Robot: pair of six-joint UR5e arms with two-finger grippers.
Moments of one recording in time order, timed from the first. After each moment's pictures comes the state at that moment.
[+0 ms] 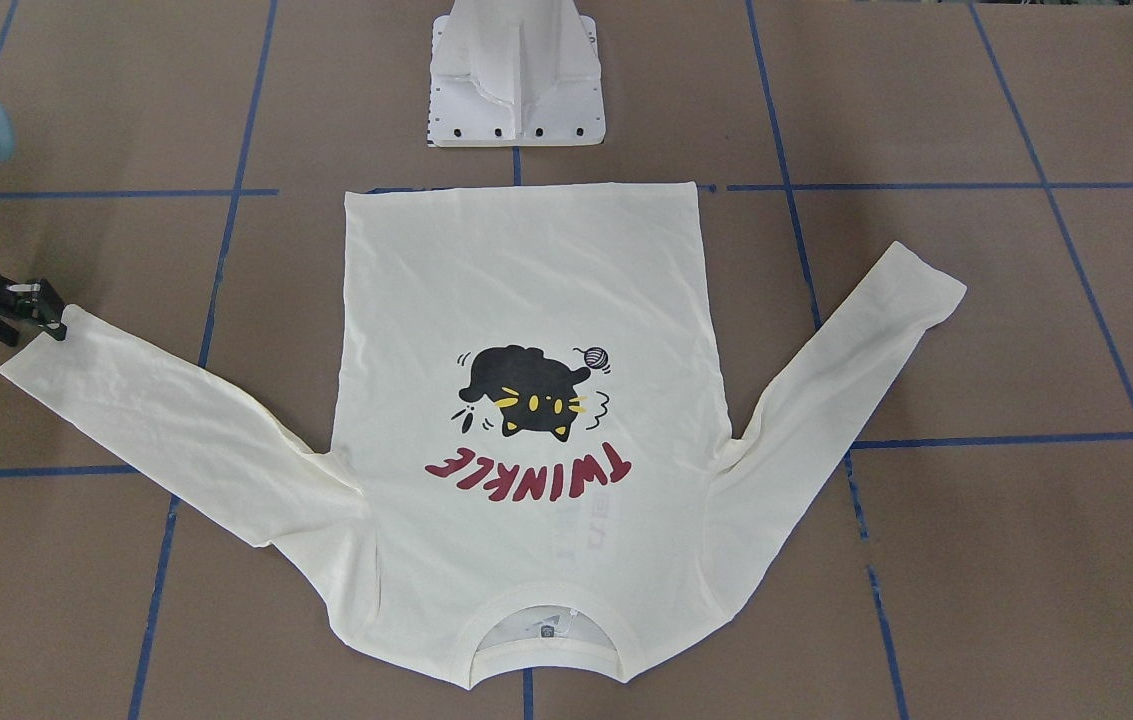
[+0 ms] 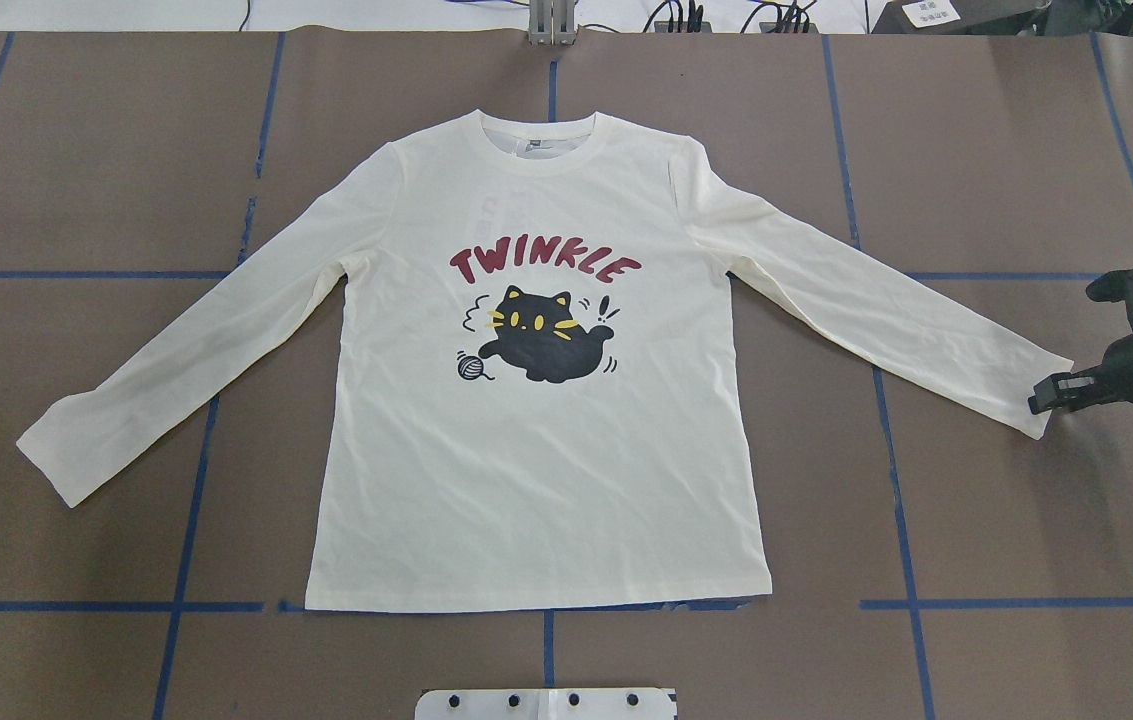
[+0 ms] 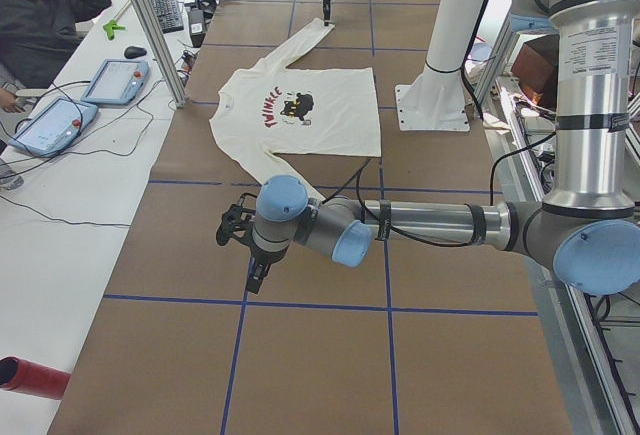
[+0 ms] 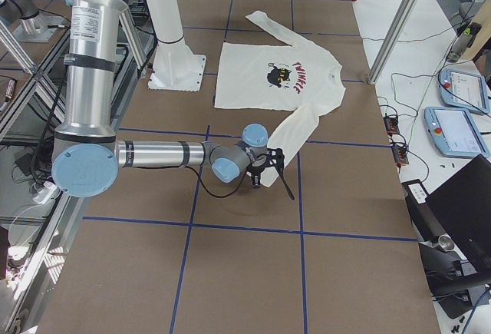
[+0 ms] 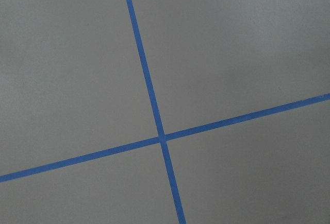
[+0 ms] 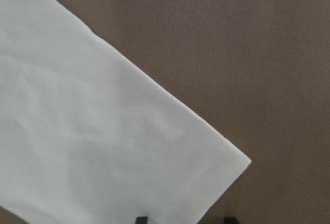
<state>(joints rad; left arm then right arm) -1.53 -1.50 -1.65 -1.97 -2.34 -0.07 0.93 -1.69 1.59 -0.86 2.17 0.77</state>
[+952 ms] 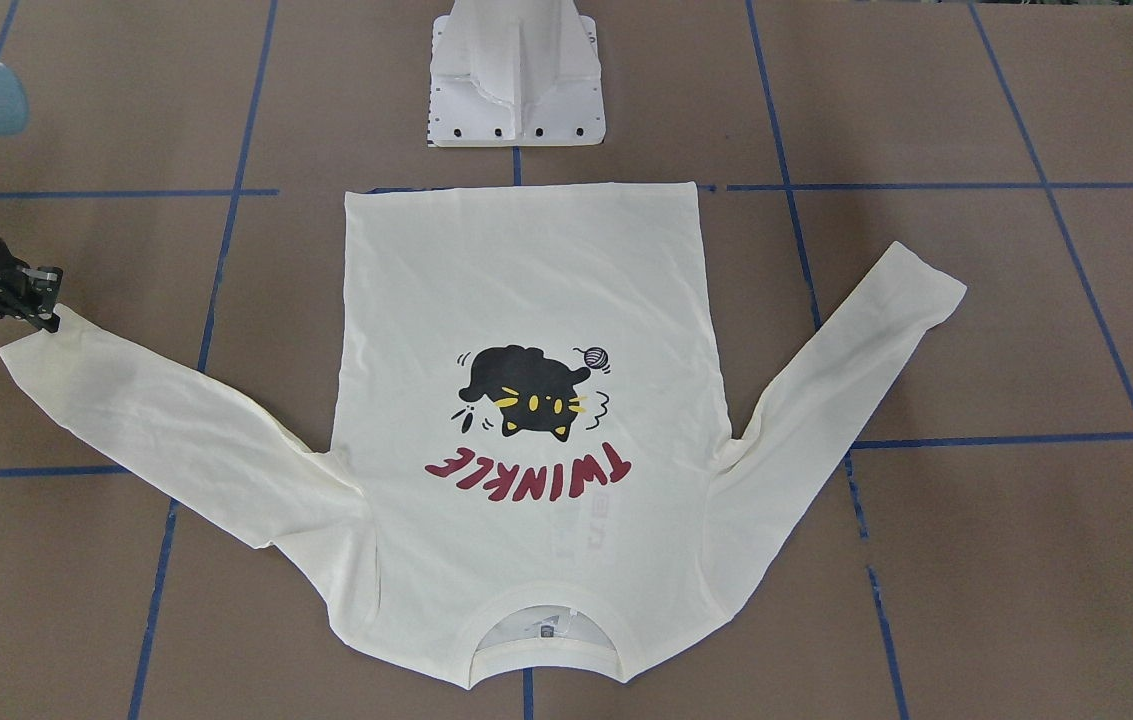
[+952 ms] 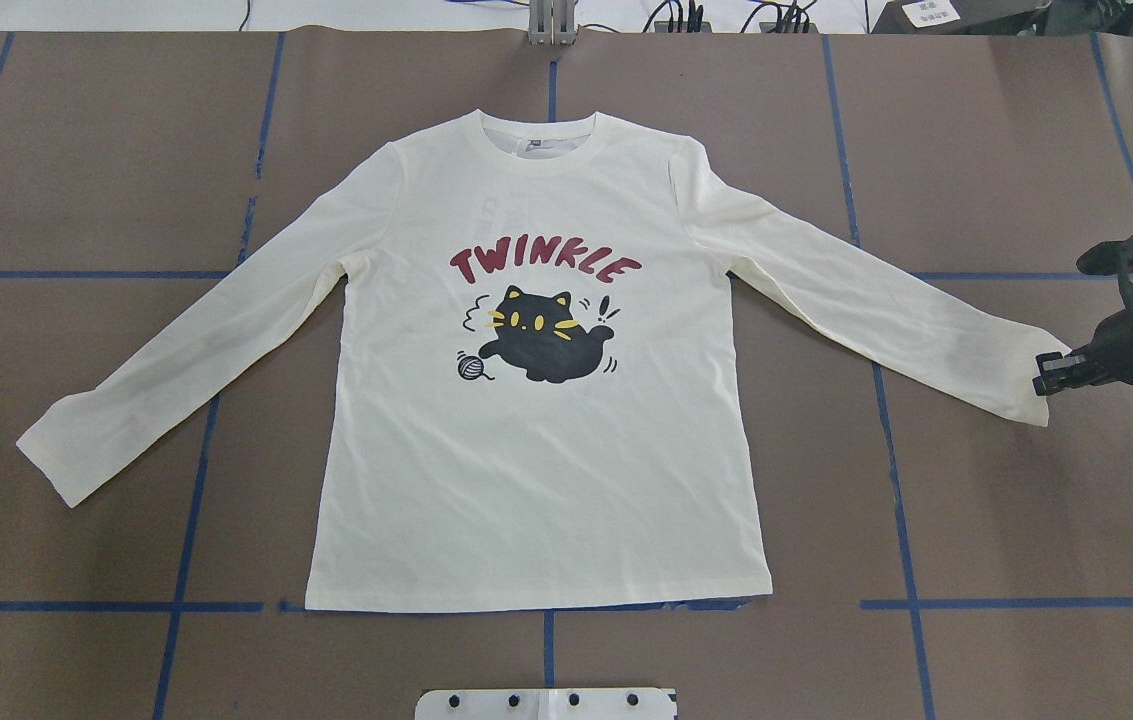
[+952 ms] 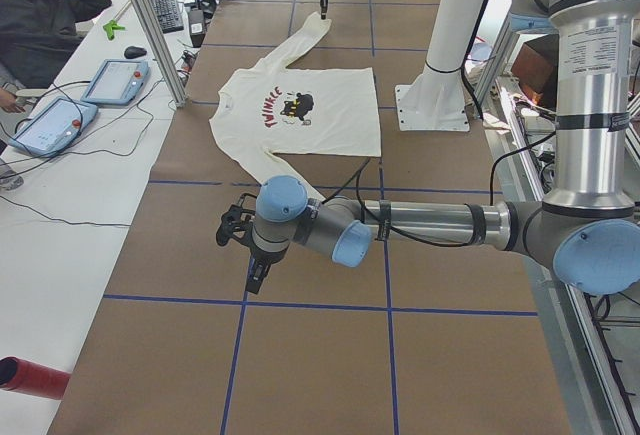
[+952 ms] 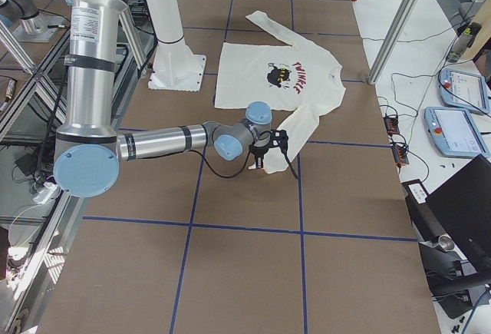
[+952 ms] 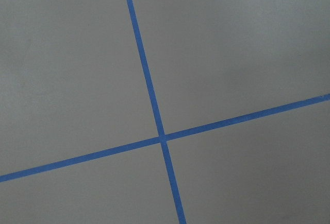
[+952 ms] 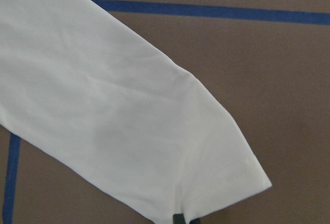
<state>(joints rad) -1.53 -1.50 -1.65 -1.97 -2.34 -0.07 0.94 -1.67 1.77 -1.05 2.16 0.77</state>
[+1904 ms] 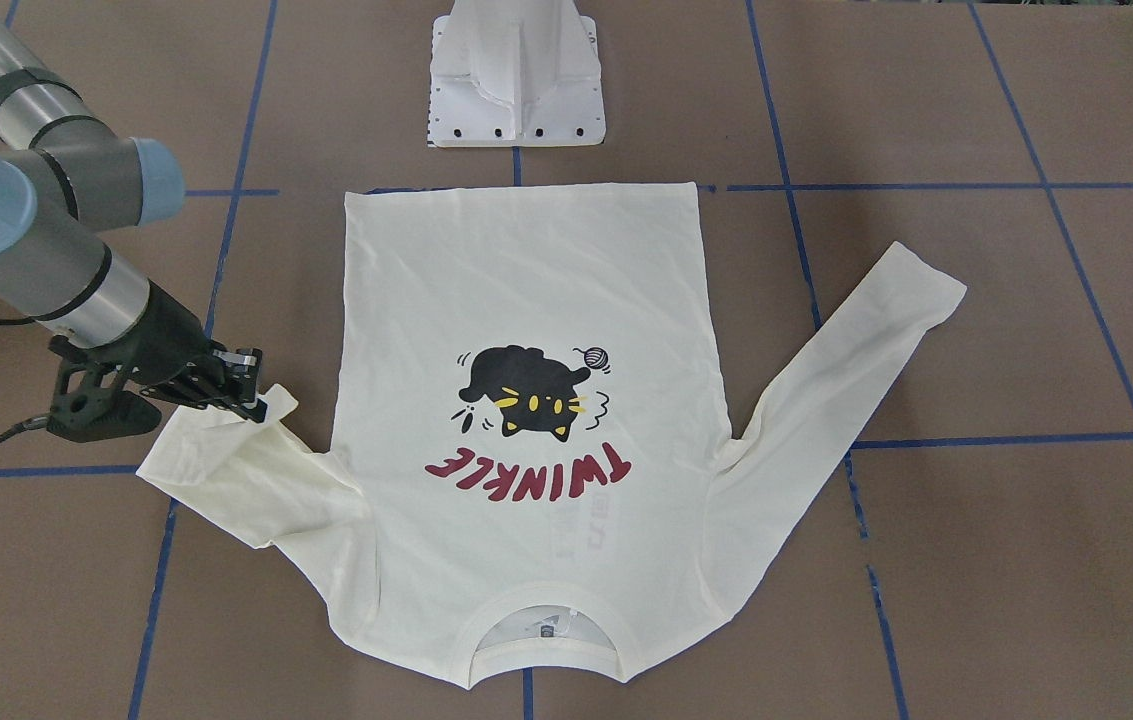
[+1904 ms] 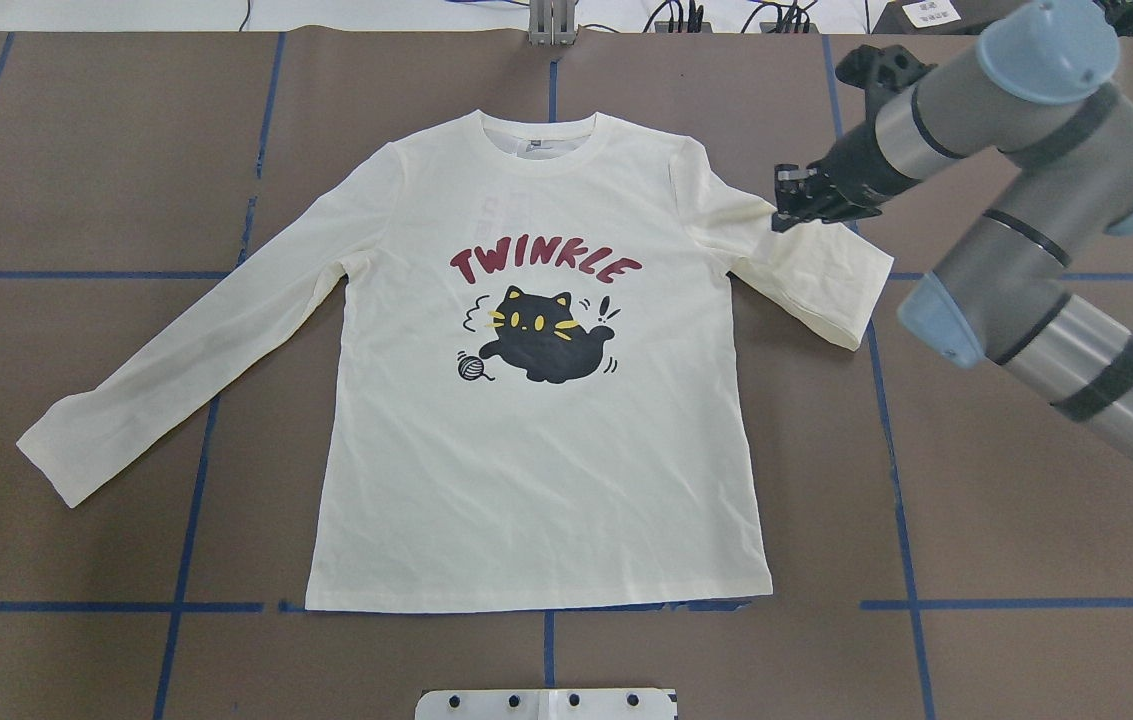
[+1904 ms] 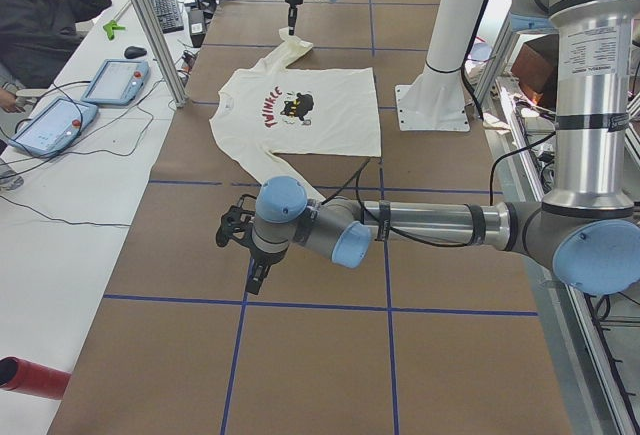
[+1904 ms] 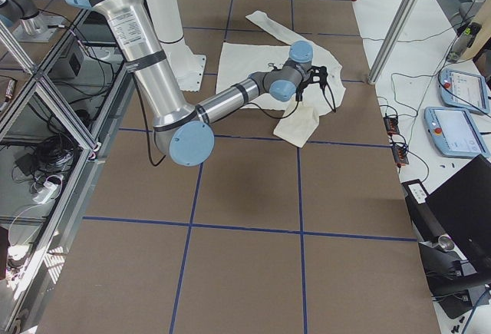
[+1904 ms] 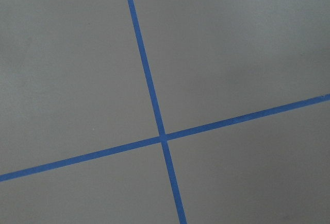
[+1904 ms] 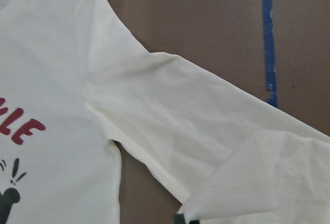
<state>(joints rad) -1.53 -1.51 -1.64 -1.97 -2.34 -0.07 0.92 -1.02 1.49 -1.06 2.23 1.16</state>
